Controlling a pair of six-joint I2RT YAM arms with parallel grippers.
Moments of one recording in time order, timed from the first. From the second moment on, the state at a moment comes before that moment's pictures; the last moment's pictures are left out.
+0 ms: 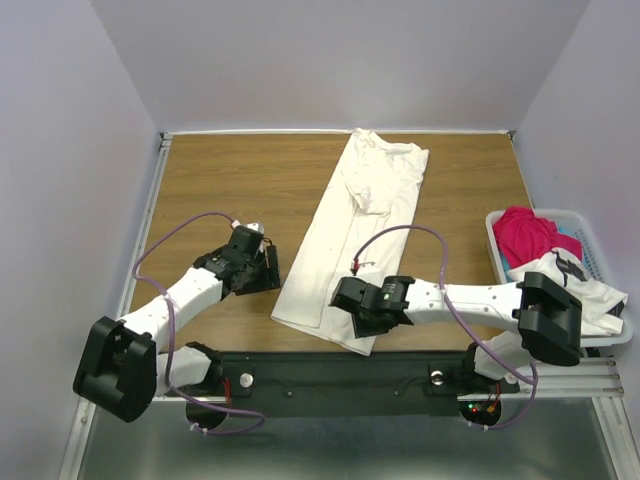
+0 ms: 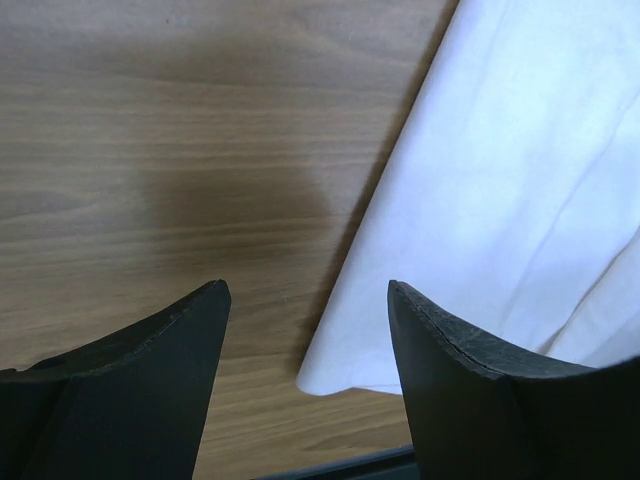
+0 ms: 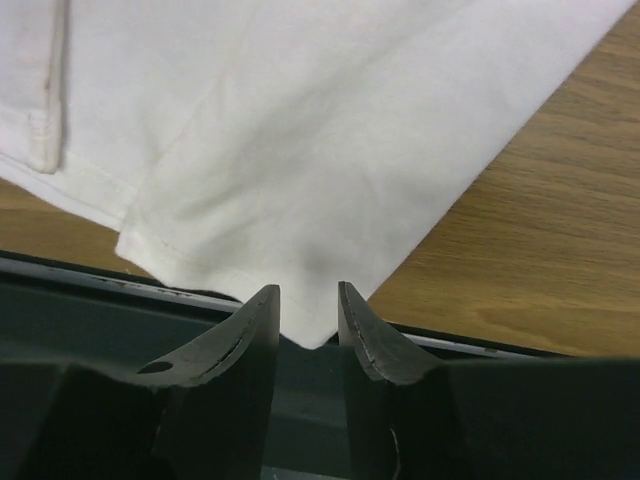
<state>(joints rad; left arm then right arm) -0.45 1.15 0.62 -0.48 -0.01 -0.57 1.20 1.47 0.92 -0.76 0.27 1.01</state>
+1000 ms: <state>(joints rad) -0.58 1.30 0.64 -0.55 0.00 -0.57 1.14 1.34 0.68 -0.66 0.14 1.19</state>
